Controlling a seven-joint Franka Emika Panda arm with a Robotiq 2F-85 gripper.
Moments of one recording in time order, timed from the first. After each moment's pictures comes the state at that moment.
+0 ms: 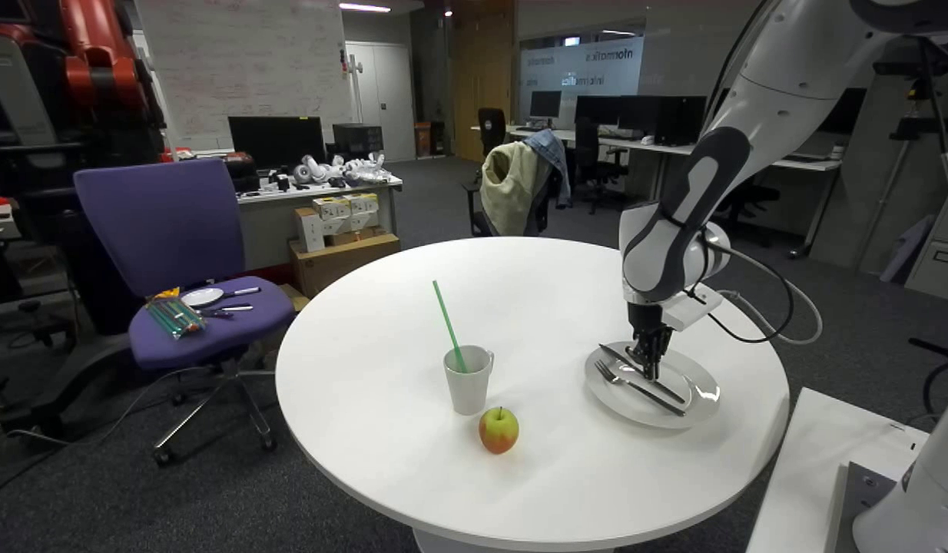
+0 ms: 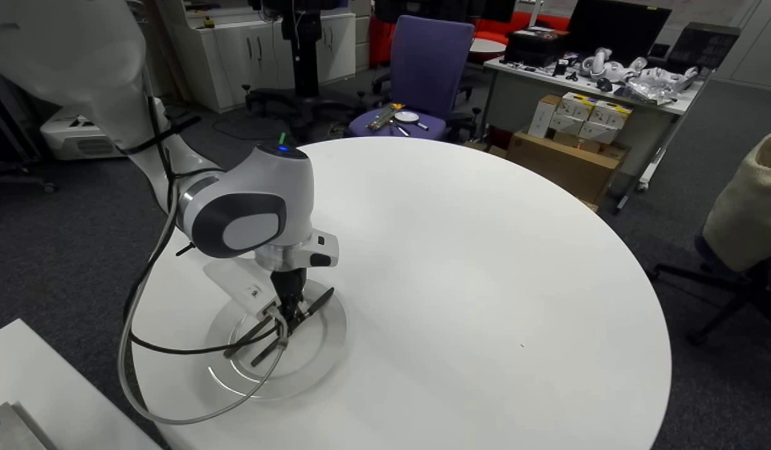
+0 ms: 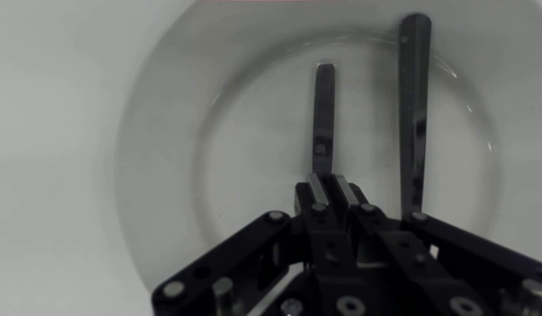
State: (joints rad) arm -0.16 0.32 -0.15 -2.50 -0.06 2.64 -0.10
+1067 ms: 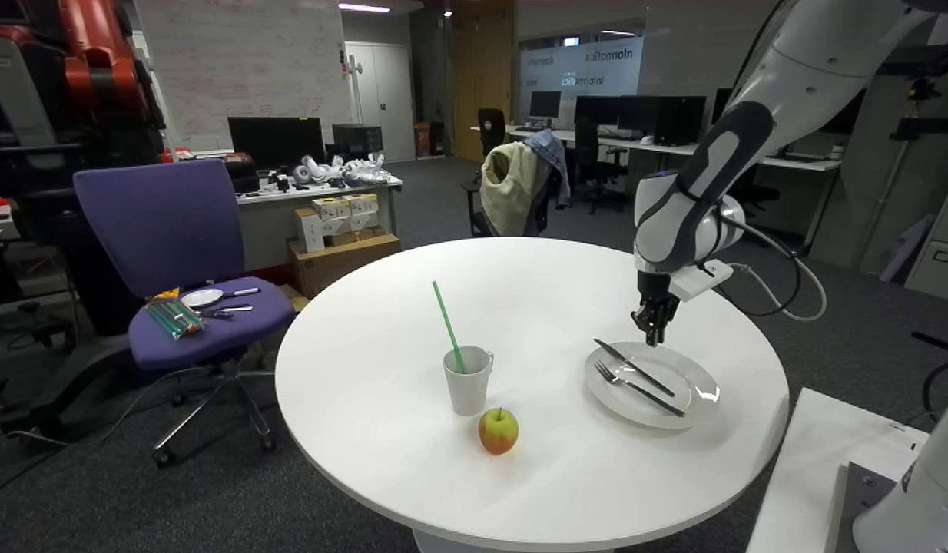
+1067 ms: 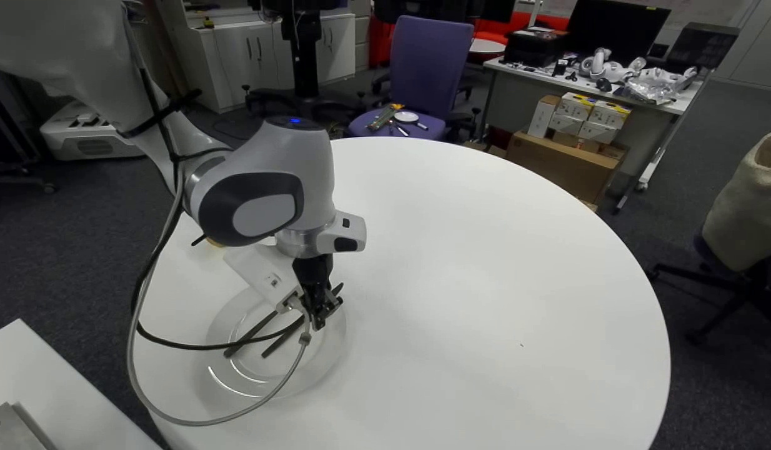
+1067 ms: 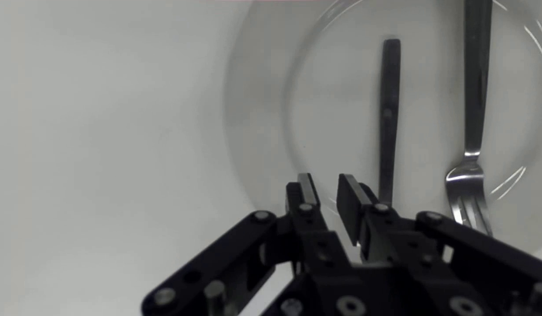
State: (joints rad) arm -0.16 0.23 -0.25 -2.48 -0.11 2.64 -0.08
